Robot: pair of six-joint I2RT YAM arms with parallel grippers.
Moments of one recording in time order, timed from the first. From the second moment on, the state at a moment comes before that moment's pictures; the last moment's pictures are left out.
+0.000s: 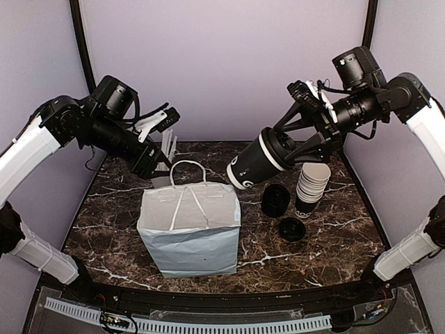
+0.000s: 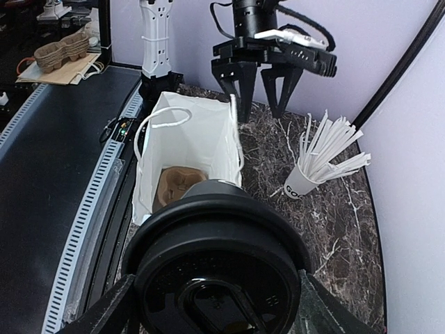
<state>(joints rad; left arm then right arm) -0.76 1.38 1.65 -1.14 0.22 0.10 0.72 1.40 1.92 -1.24 -0.73 -0.79</state>
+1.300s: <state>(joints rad) -0.76 1.38 1.53 -1.14 0.35 0.14 1.10 1.68 2.05 -1.12 -0.35 -0.68</state>
